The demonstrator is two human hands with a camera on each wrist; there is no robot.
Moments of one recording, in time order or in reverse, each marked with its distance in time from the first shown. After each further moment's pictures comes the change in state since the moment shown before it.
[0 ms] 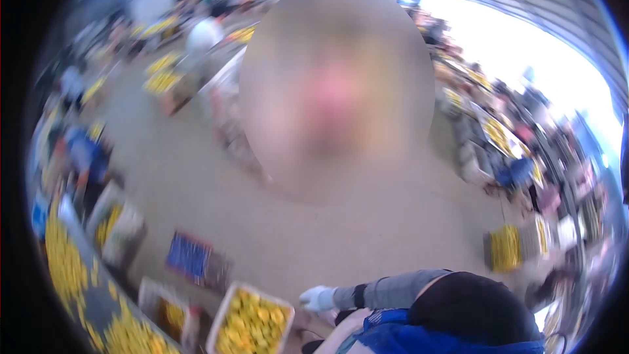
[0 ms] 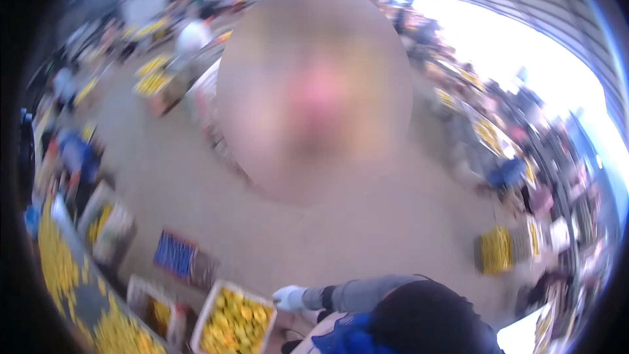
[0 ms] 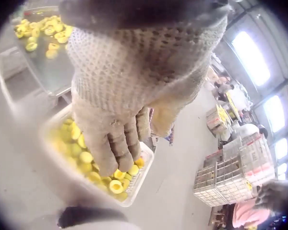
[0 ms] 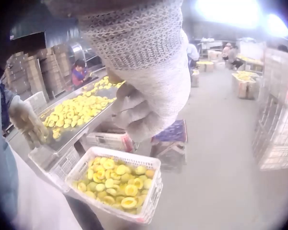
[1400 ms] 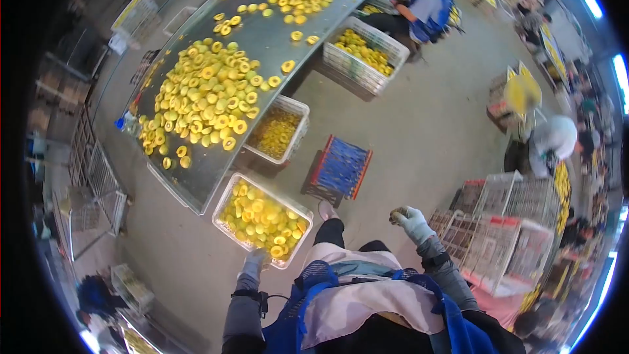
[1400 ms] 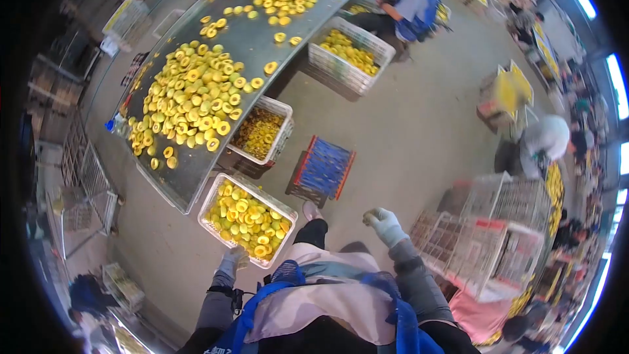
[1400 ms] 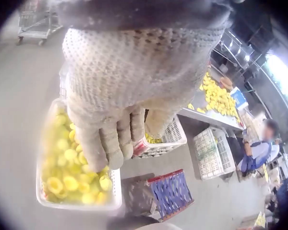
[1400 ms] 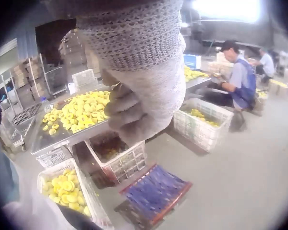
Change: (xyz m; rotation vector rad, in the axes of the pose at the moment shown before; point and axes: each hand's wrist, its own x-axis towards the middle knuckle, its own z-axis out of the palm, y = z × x) left_hand 0.059 0.041 0.075 -1.089 0.812 -0.309; right_hand 0.446 -0.213 -0.293 0.009 -0.533 -0.242
